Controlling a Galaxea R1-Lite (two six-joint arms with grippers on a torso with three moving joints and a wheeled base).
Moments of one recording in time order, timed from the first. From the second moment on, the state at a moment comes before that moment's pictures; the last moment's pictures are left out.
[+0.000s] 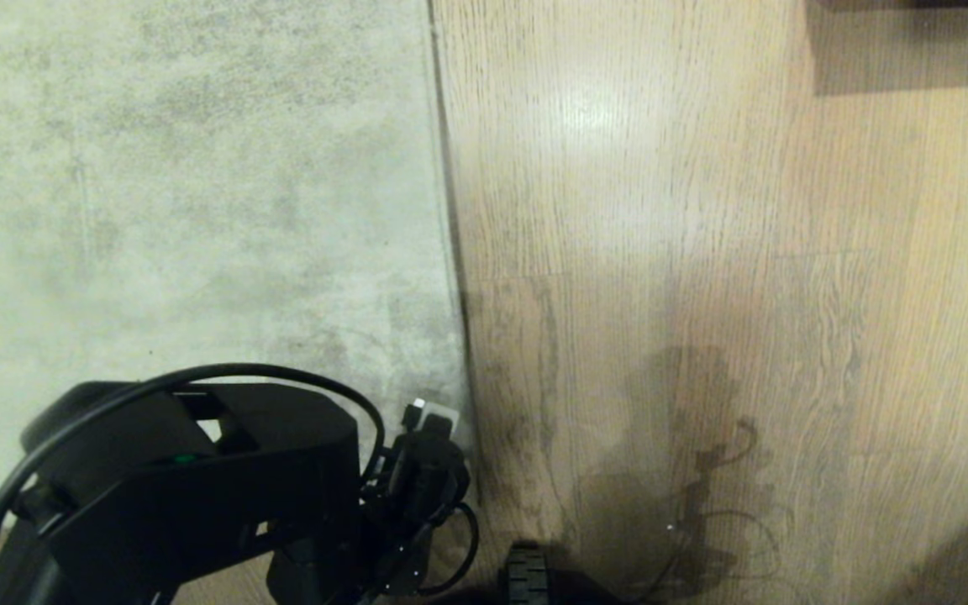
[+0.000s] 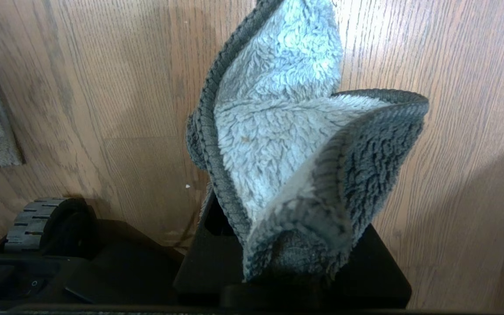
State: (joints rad) left arm -0.72 2.36 -0.64 -1.18 0.67 -0.02; right arm 0.01 0.00 0.00 -0.01 -0.02 -0.05
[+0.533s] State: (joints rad) left arm -0.75 2.19 -0.63 -1.09 0.66 0.01; right arm 0.01 0.00 0.00 -0.01 -0.02 -0.05
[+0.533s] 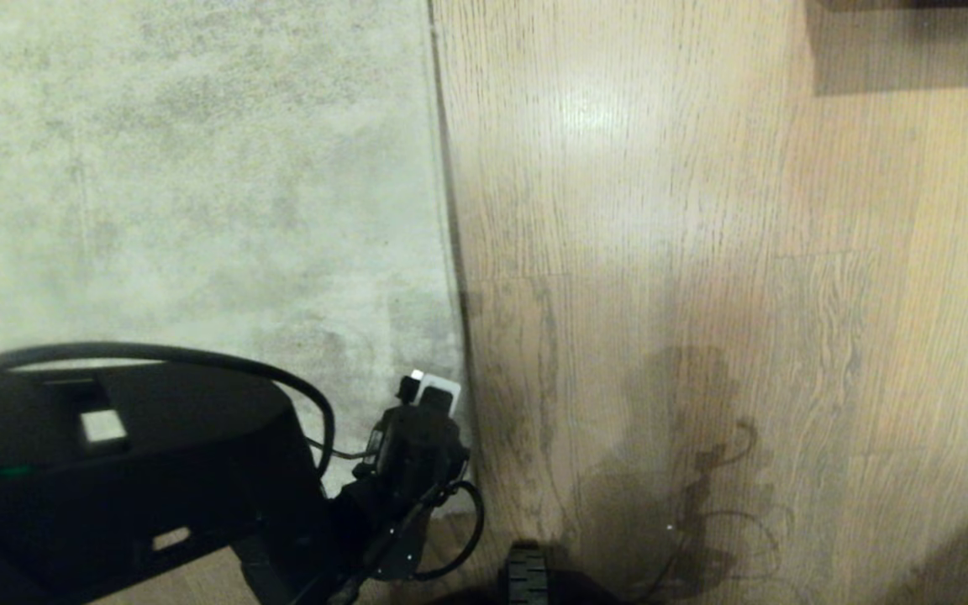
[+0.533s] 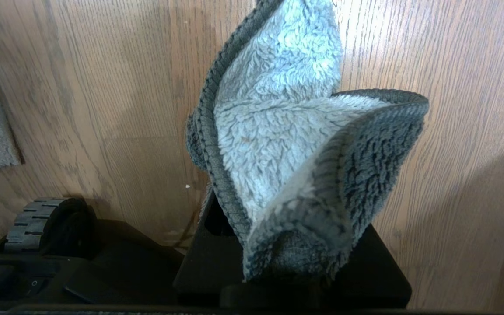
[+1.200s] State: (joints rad) left arm -0.81 1.74 -0.43 -0.92 0.54 0.02; right arm 0.01 0.00 0.00 -0.01 -0.02 -0.05
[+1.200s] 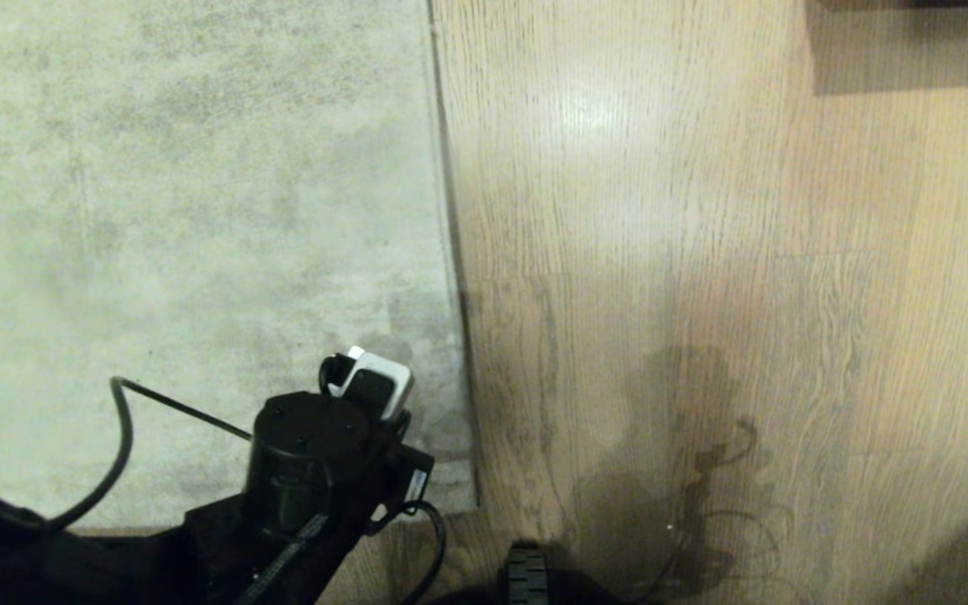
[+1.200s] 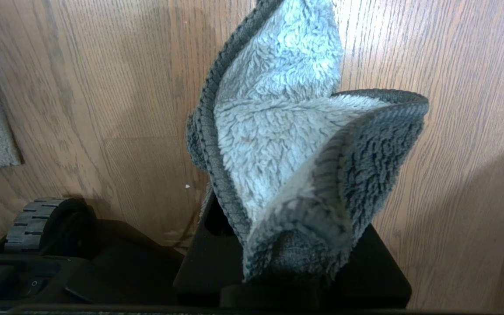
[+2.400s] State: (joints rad) left arm -0.79 1.31 -0.20 -0.73 0.36 0.02; right arm 0.01 0.00 0.00 -0.01 -0.02 -0.05
